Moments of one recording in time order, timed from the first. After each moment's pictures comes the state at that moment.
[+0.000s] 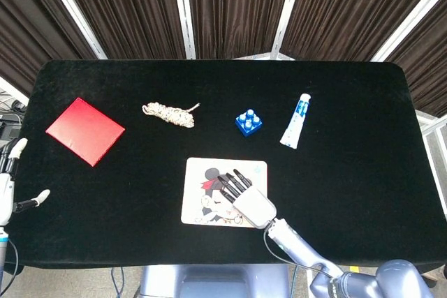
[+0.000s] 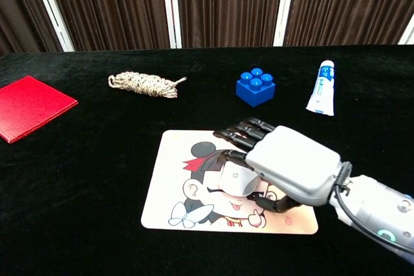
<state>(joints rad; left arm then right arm) -0.10 -1.16 -0.13 -1.69 1.36 1.50 0.05 0.58 -1.88 -0.04 -1.08 -1.70 1.22 -0.37</state>
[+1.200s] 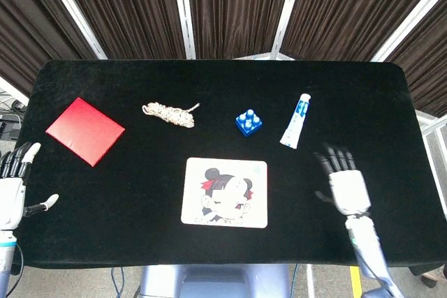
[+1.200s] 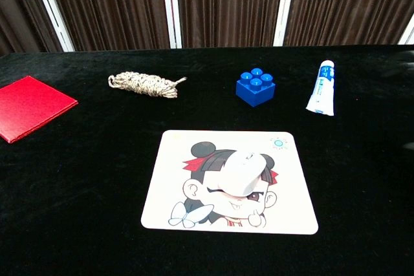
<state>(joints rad) -0.11 -1.19 -0.10 -1.67 1.43 1.50 0.07 0.29 -1.52 0.07 -1.30 -1.46 1.43 -0.13</state>
